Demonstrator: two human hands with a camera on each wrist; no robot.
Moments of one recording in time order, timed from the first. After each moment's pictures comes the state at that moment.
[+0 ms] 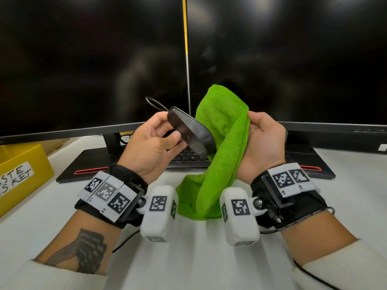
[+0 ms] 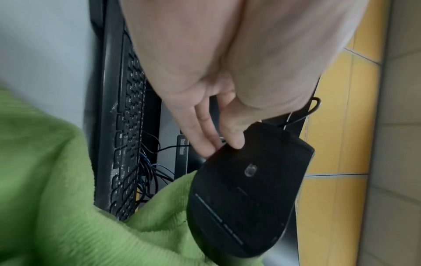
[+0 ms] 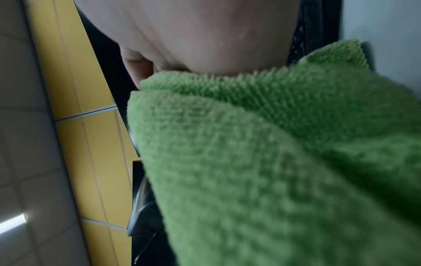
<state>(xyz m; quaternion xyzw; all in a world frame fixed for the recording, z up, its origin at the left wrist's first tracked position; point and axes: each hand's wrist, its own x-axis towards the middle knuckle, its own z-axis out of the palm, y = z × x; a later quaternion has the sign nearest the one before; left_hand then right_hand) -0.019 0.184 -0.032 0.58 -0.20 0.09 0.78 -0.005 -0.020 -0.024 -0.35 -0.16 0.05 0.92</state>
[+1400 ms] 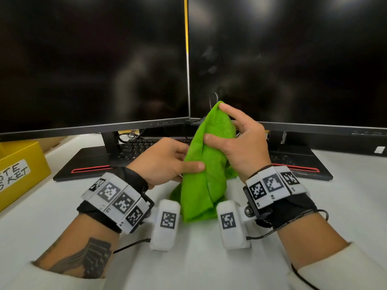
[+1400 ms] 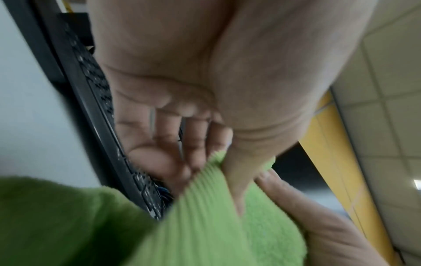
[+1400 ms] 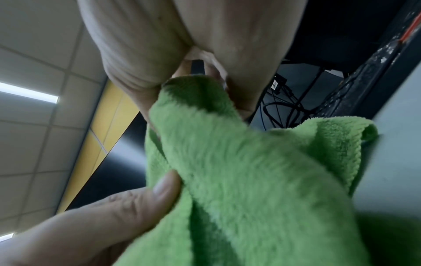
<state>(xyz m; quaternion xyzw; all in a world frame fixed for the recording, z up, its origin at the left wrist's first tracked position) -0.032 0.174 -0.029 0.85 -0.13 -0.02 0.51 0.002 -0.012 -0.037 -0.67 -0.18 -0.21 0.68</state>
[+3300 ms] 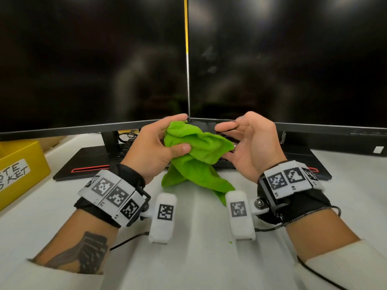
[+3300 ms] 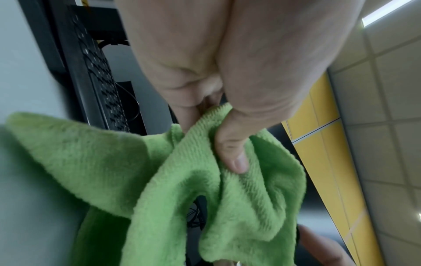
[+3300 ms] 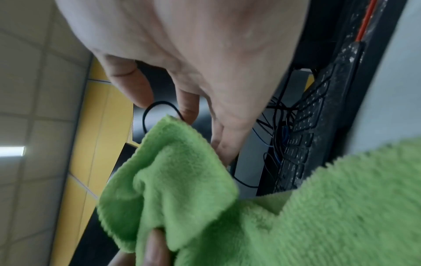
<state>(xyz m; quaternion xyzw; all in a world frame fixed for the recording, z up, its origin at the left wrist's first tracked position) -0.023 0.185 -0.032 0.76 -0.16 0.16 0.61 -0.004 -0.027 -0.021 -0.51 -0.11 0.02 0.85</state>
